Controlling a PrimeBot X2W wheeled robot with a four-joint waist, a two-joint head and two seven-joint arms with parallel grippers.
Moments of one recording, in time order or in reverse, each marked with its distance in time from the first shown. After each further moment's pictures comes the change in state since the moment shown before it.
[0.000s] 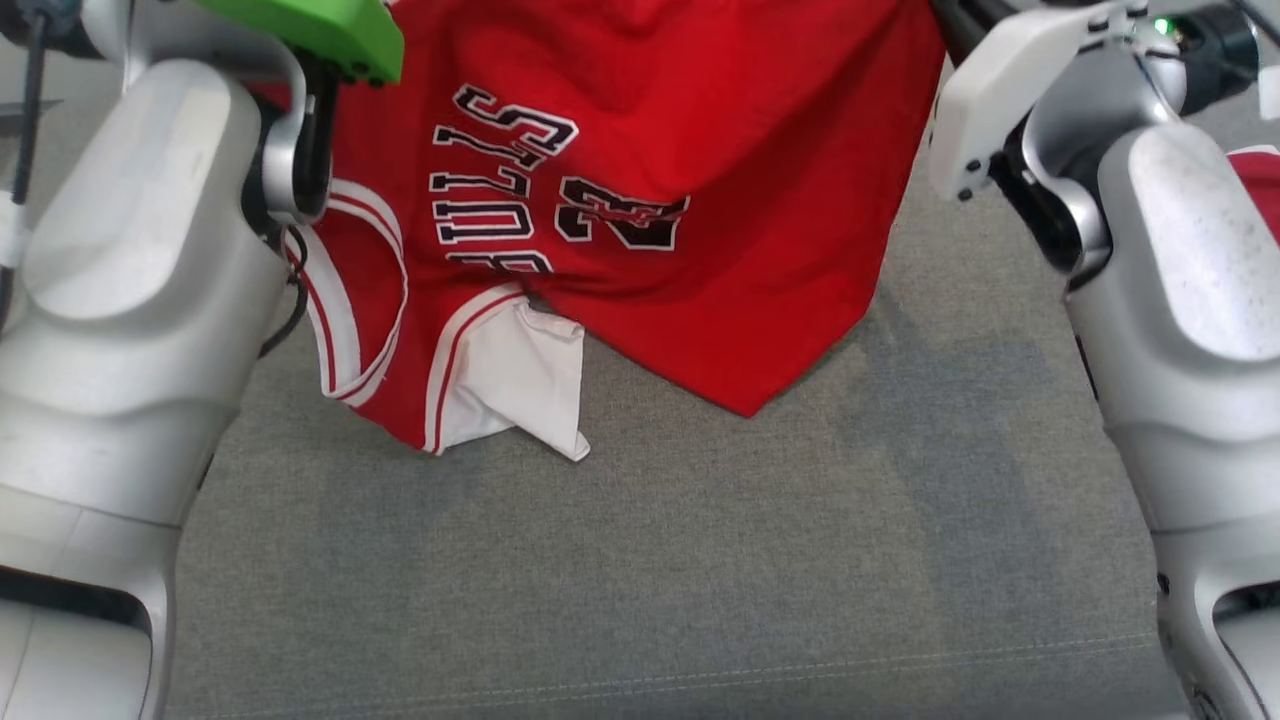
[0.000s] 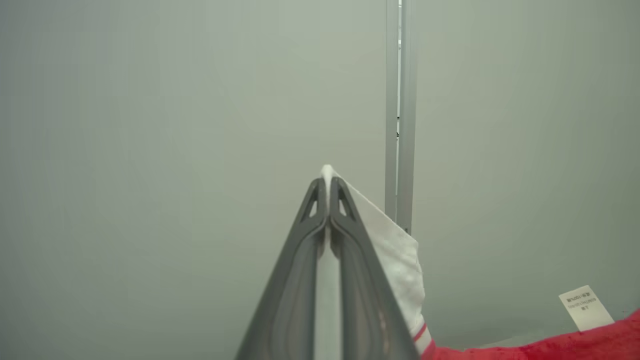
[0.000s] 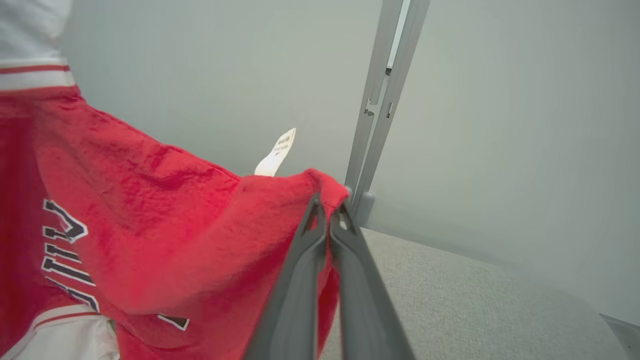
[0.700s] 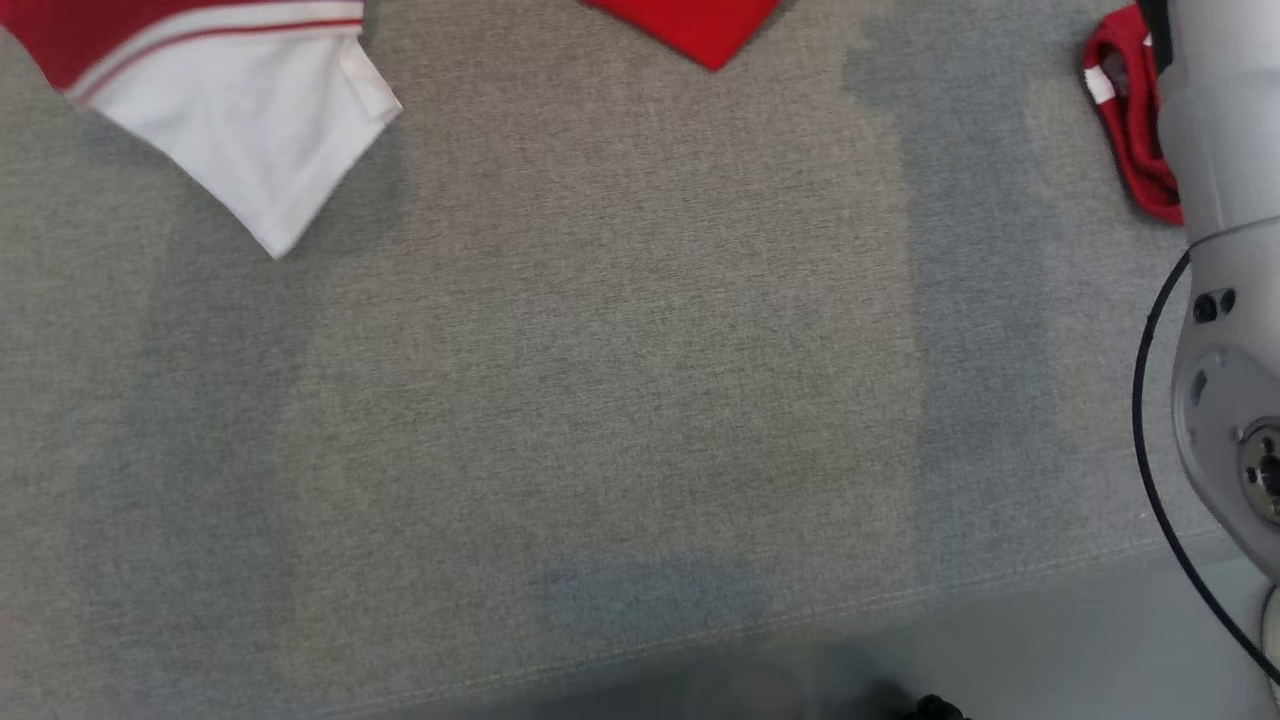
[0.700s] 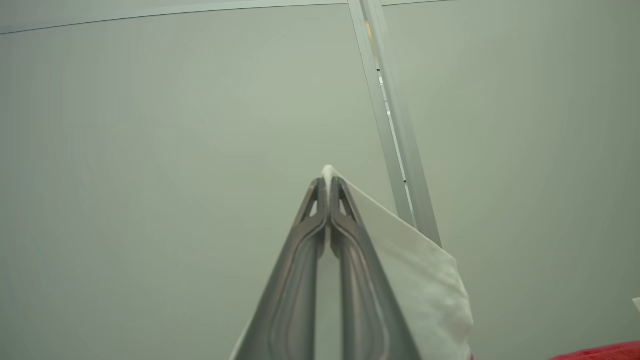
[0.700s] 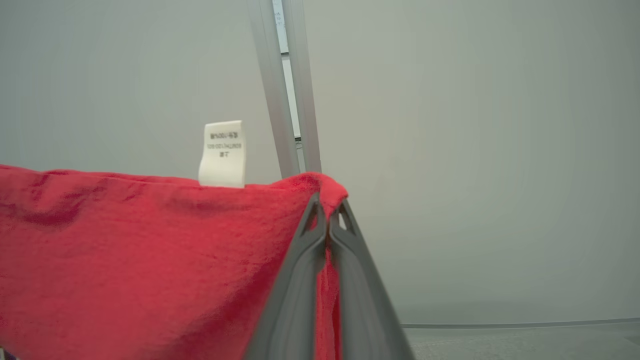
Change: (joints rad) left arm -0.493 0.013 0.108 0.007 0.295 -0.009 -0.029; right arm -0.600 0.125 -0.278 0.526 -0.046 0.000 -0.451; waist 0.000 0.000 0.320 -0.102
